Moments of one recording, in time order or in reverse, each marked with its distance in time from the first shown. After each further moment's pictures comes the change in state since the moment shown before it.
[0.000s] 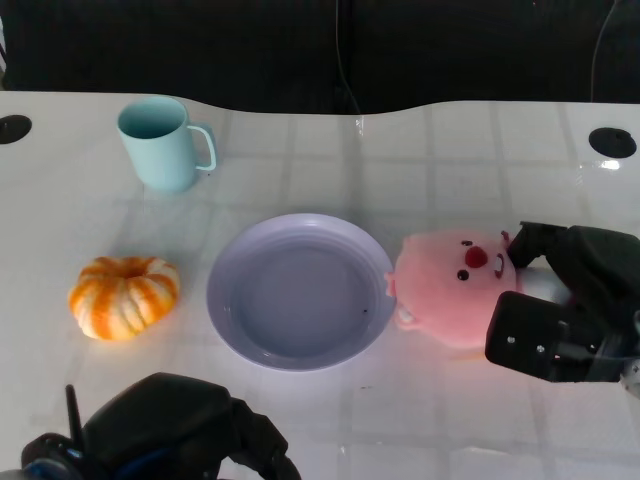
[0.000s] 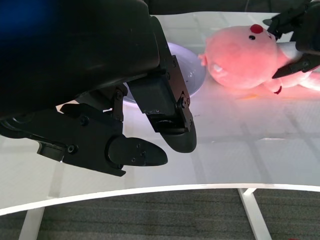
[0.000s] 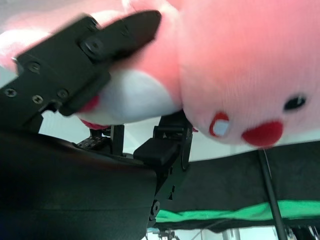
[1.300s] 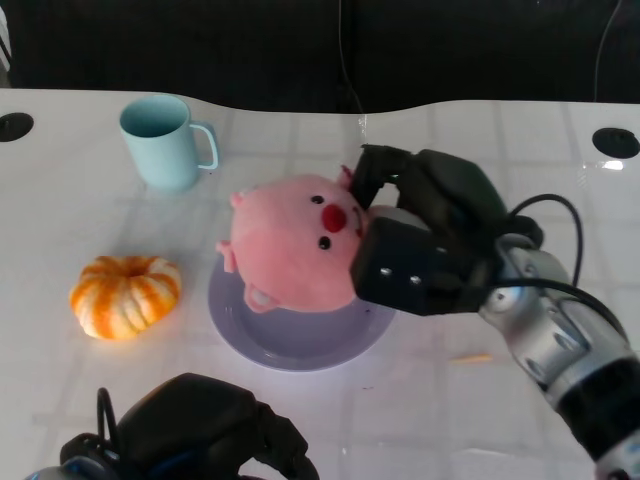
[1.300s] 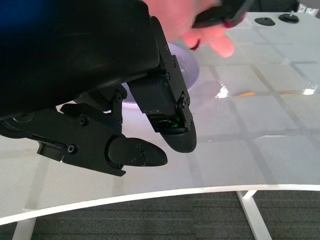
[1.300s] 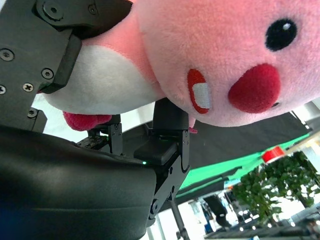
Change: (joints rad) left arm -0.054 -0.051 -0.073 0.144 0.073 -0.094 0.088; right arm -0.237 0.305 0.044 0.039 0.090 -0.022 0.091
